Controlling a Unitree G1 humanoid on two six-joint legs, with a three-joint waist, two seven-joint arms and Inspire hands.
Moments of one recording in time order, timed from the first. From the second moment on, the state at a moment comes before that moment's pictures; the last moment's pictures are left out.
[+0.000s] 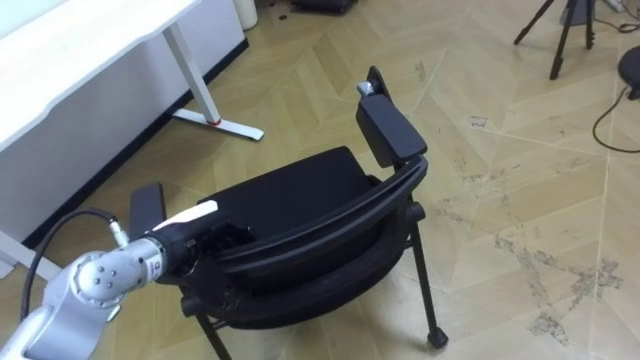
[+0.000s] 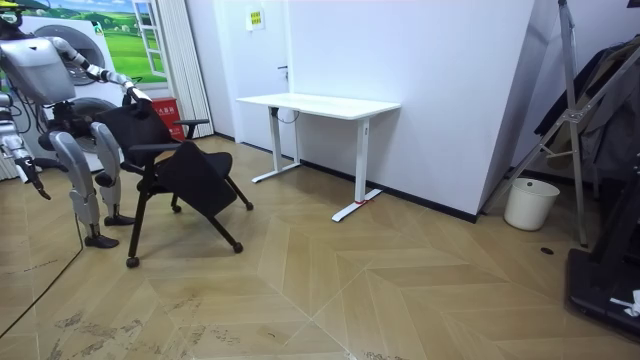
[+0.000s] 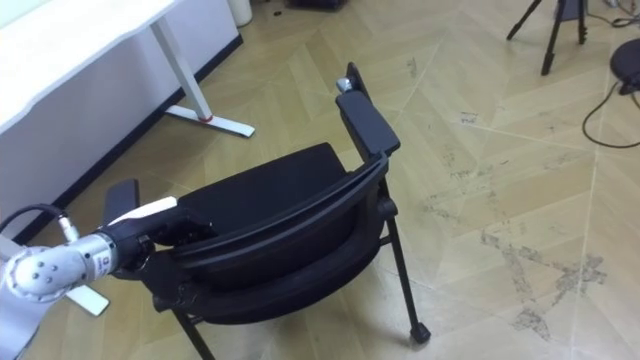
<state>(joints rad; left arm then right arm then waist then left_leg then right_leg) -0.04 0.57 -0.20 0.16 0.32 0.08 -0.55 0.02 -0.38 -0.10 1.19 0.43 0.04 0.06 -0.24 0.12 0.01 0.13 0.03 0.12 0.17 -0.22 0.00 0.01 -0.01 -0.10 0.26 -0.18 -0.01</state>
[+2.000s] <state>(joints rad) -0.14 0.62 -0.24 0.24 0.42 -0.10 -0.36 -0.17 -0.59 0.17 -0.18 -0.54 0.04 0.23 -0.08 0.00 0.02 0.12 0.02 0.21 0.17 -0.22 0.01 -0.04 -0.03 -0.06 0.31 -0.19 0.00</state>
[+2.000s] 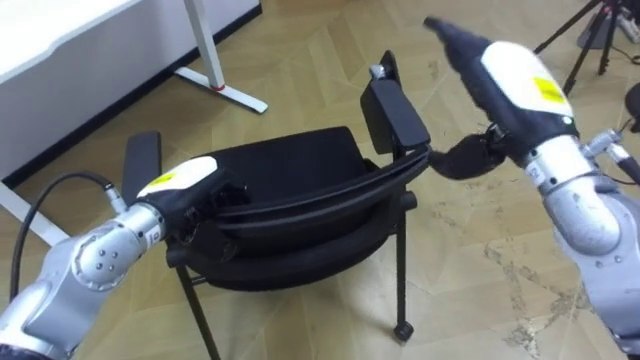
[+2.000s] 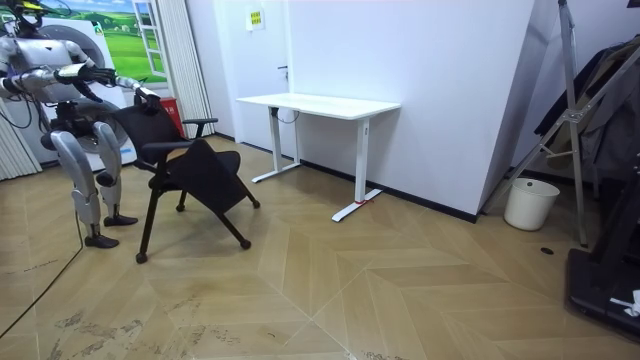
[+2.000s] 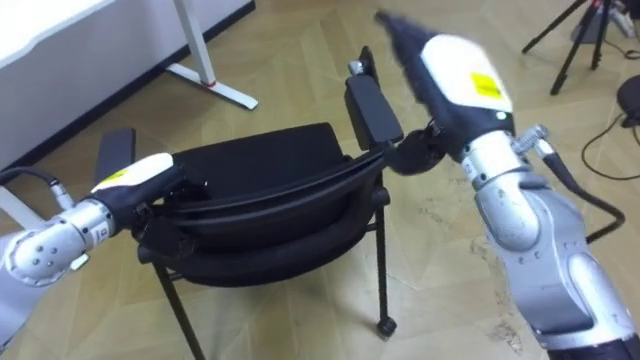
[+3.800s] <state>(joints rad) -0.32 0.55 -0.39 0.35 0.47 -0.13 -0.35 -0.30 -0.53 0.39 0.28 -0.64 -0.05 0.35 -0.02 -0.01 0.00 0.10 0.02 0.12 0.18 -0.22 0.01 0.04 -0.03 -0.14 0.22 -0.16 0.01</state>
